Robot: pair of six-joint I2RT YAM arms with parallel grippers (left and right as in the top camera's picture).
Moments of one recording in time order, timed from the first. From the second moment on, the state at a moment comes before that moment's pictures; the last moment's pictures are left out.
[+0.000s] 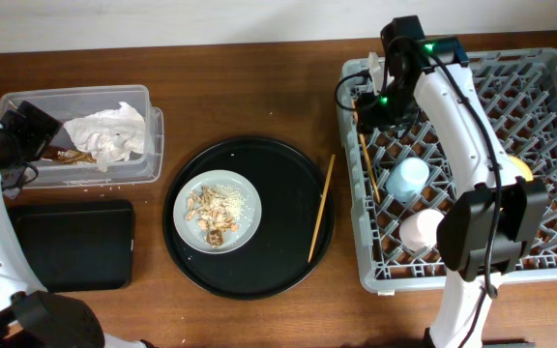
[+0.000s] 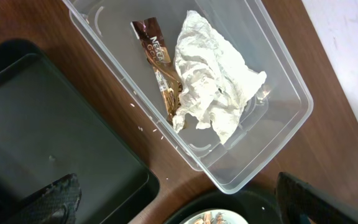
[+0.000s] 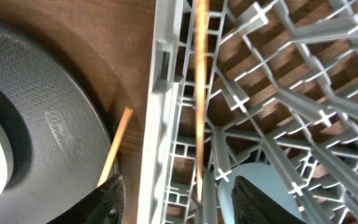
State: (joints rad) left arm 0.48 1.70 1.75 -1.15 0.11 -0.52; right arm 0.13 2.08 2.00 -1.32 -0.13 0.00
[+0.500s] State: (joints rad) left arm 0.48 1.70 1.75 -1.15 0.11 -0.52; right arm 0.59 2.09 1.92 -1.40 0.10 0.65
